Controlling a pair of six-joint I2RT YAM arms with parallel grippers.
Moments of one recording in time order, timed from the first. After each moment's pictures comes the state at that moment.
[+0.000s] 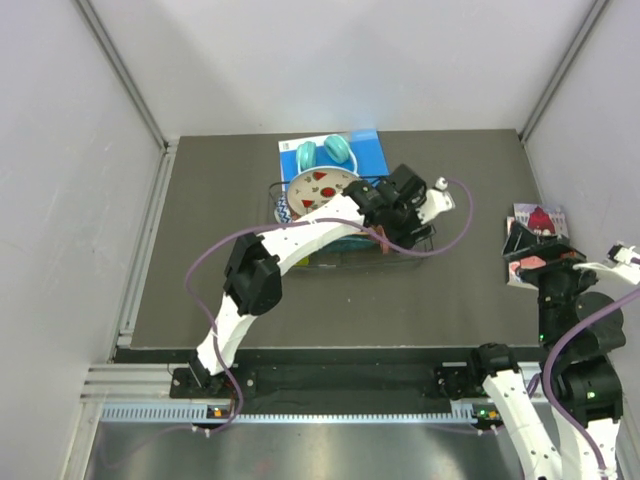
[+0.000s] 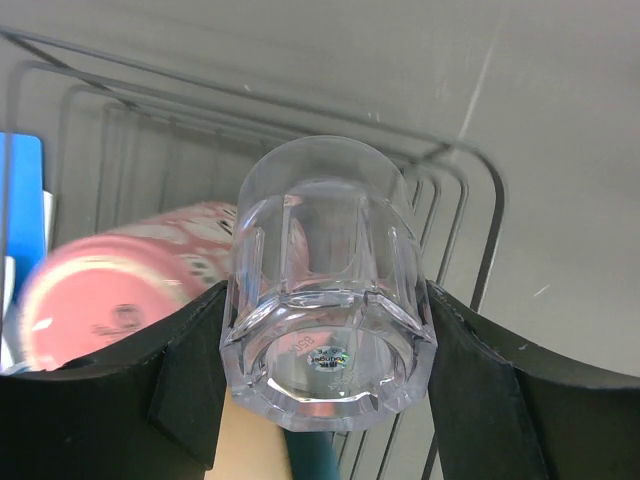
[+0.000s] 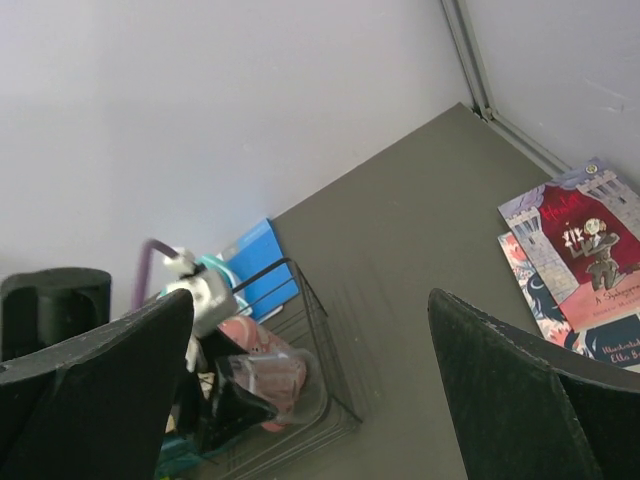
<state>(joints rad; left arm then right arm) -0.92 2.20 2.15 -0.79 0.19 0.30 0.15 0.26 0.92 -0.59 0.39 0.52</state>
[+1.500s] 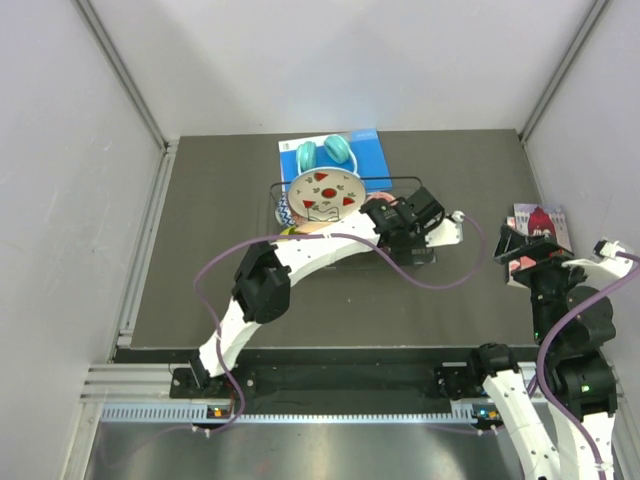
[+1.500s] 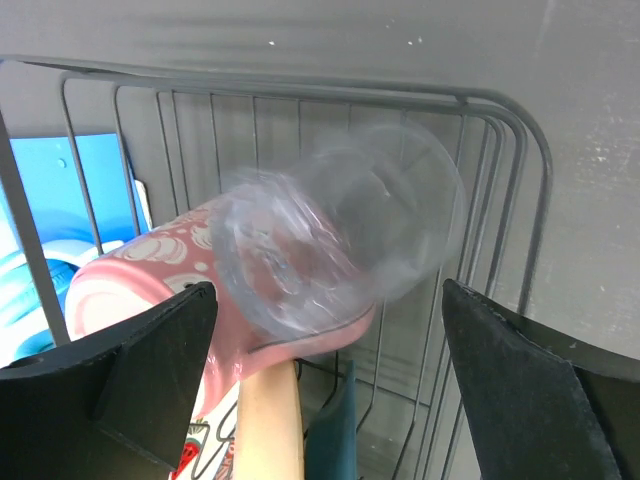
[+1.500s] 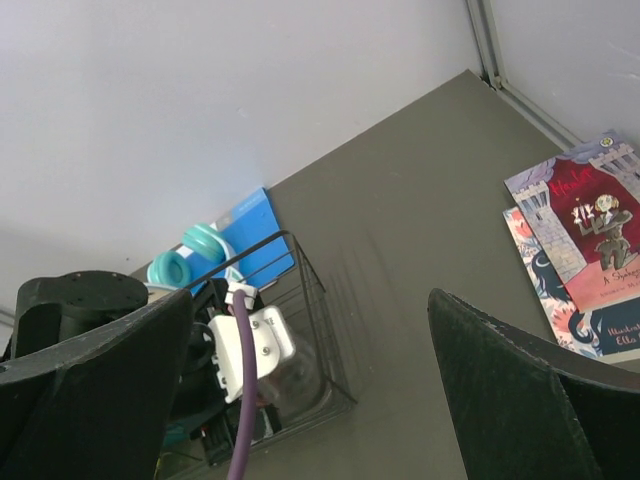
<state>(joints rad) -1.05 2.23 2.10 -0.82 -0.14 0.58 0.15 0.26 0.88 -0.60 0.35 0.52</state>
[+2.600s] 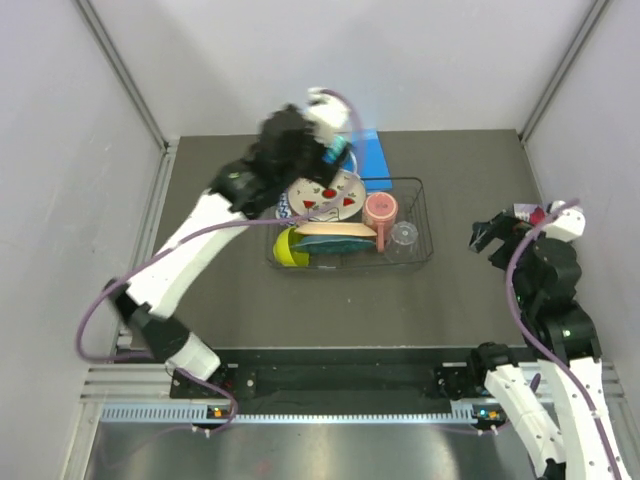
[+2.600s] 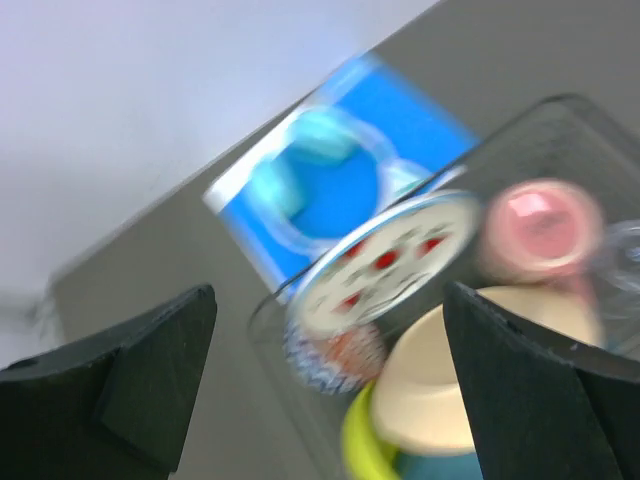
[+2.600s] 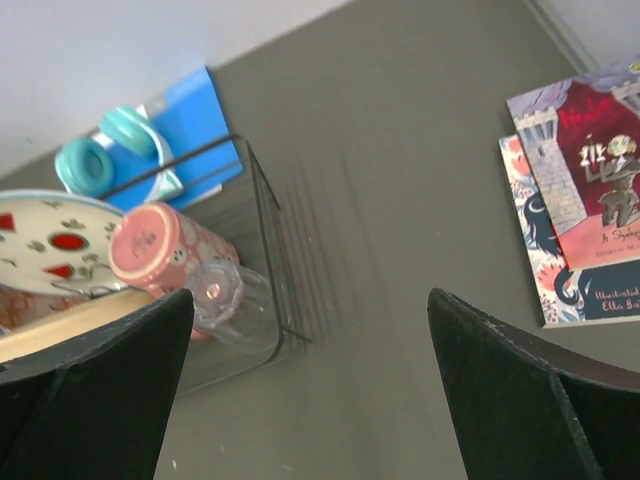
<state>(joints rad) -0.78 1.62 1.86 -0.62 -0.22 0.23 0.16 0.48 0.86 -0.62 0.28 0.45</state>
